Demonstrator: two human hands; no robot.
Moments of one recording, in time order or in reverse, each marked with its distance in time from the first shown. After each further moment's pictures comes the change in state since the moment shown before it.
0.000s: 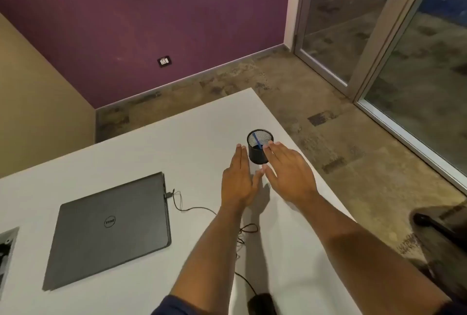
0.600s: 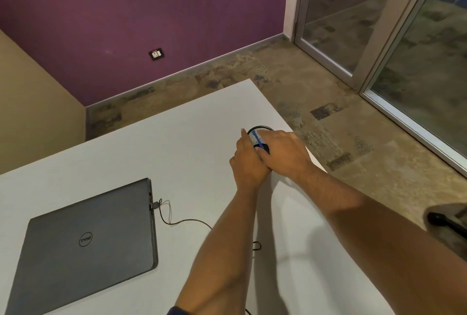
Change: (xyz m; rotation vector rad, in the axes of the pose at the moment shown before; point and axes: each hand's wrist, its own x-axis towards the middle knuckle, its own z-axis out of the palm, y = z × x) left_hand 0.084 0.009 0.055 -0.229 0.059 -0.253; right_hand 0.088 0.016 0.030 0.101 -0.130 0.058
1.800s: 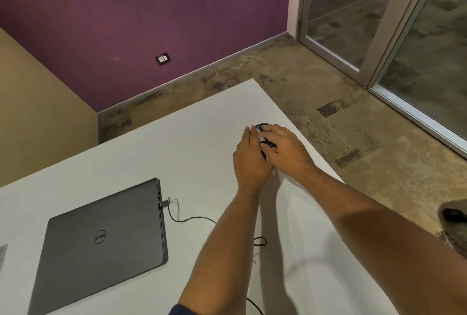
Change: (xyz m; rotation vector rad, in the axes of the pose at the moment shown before) left_hand -0.005 -0.001 -0.009 0.108 0.115 0.195; right_hand -0.009 0.005 0.015 0.467 0.182 -0.054
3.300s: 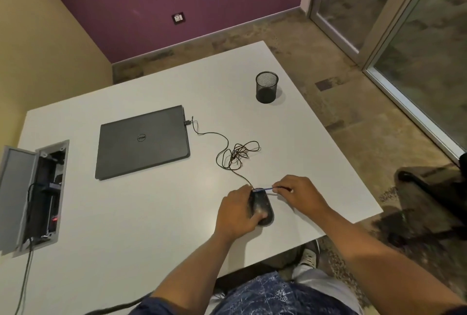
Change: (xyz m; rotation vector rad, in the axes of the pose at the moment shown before) left_hand -0.375 -0.040 -0.115 0.004 -0.332 0.105; right_hand -0.335 -0.070 -0.031 0.162 -0.299 0.141
